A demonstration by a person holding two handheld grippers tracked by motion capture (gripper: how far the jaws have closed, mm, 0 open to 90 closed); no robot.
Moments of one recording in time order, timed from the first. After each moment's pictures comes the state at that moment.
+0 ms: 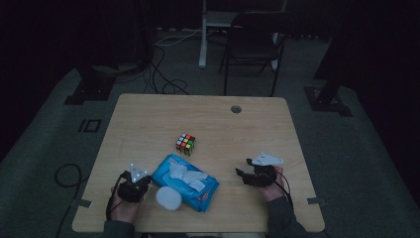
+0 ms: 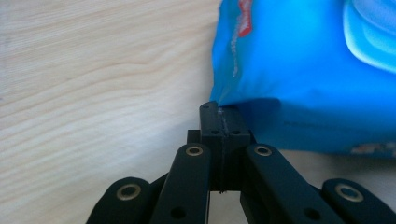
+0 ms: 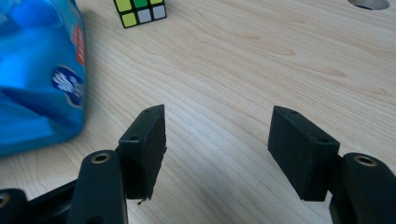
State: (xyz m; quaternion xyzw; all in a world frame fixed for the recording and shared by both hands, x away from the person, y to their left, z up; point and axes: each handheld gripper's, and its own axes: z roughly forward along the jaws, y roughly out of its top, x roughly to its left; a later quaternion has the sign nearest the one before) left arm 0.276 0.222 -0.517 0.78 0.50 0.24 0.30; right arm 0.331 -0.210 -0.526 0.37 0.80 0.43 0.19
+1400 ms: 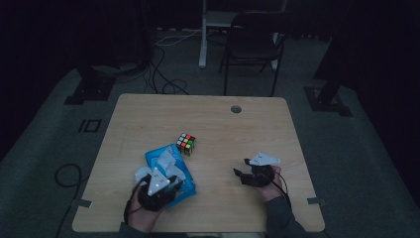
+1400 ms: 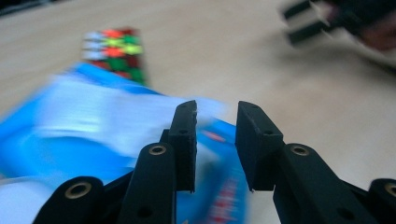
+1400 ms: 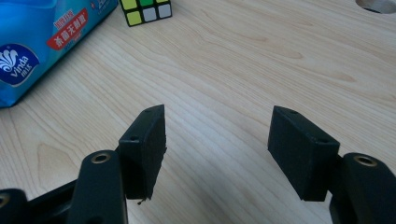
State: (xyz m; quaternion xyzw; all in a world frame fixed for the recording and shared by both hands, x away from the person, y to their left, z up) left arm 0.232 0.138 -0.475 0.82 0.35 0.21 0.41; right arm 0.332 -0.203 -0.526 0.36 0.81 0.43 0.18
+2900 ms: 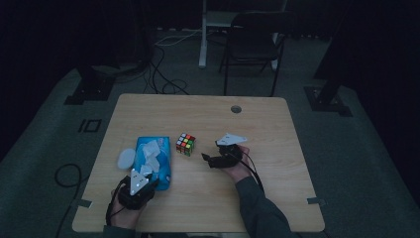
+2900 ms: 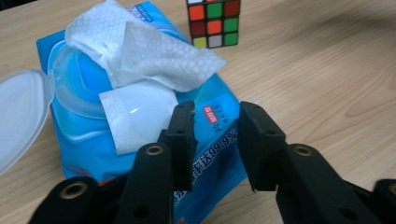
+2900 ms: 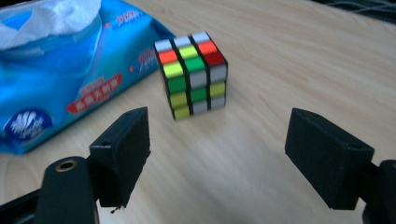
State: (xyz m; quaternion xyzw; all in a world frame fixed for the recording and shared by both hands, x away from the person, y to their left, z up) left arm 0.244 0.206 -0.501 0.78 0.42 0.28 0.37; right arm 0.389 -0.100 -0.498 0.32 0.81 0.46 0.16
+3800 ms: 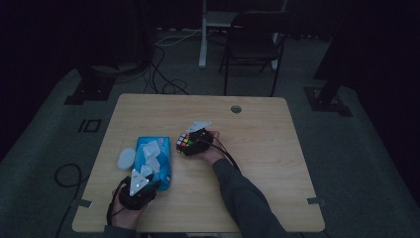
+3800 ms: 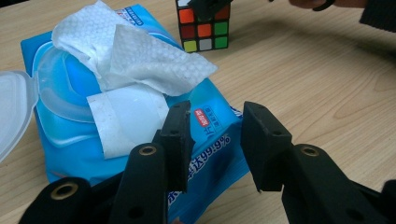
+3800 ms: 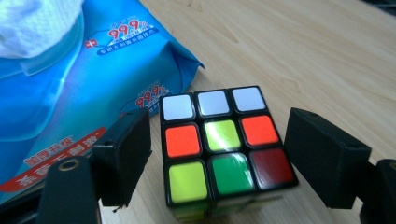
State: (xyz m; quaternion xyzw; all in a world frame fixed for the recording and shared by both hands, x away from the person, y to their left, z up) left arm 0.245 0.206 -0.504 0.78 0.42 0.26 0.38; right arm 0.455 -0.013 -0.514 0.25 0.86 0.42 0.13
